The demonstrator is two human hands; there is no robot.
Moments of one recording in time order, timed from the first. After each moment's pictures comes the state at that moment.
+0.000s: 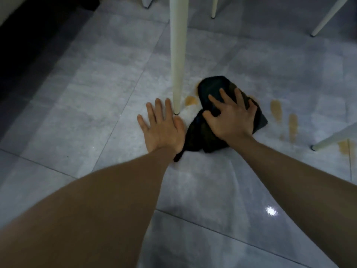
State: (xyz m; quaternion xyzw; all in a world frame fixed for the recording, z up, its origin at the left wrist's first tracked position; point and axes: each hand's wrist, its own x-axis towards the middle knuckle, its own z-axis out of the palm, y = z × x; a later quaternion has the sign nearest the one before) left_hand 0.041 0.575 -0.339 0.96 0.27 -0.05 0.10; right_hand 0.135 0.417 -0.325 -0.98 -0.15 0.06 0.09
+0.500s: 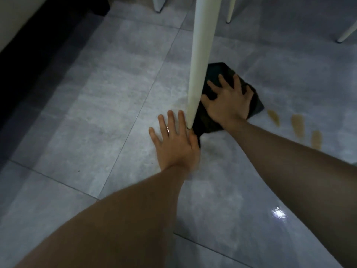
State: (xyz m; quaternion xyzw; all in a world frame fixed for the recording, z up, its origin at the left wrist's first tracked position) left_hand 0.044 0.599 -0.342 0.96 0.27 -0.05 0.10; right_hand 0.205 0.517 -0.332 -0.98 -0.17 0.06 0.12
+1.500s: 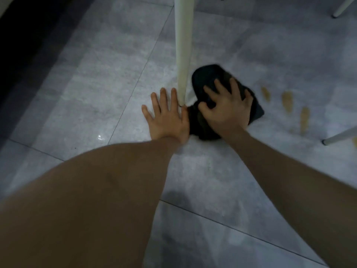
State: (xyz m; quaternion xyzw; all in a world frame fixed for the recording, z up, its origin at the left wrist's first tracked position) left_hand 0.059 0.600 -0.342 0.96 0.26 -0.07 0.08; right_hand 0.141 0.461 -0.331 -0.97 -0.17 0.01 0.14
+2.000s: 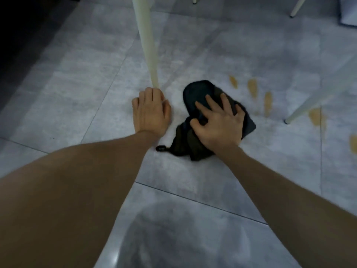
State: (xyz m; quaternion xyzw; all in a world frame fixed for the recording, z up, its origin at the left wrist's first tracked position) left_hand 0.044 0.580 -0.339 0.97 0.15 0.19 0.07; right_hand 0.077 0.384 -0.330 -0.98 -0.17 0.03 0.13
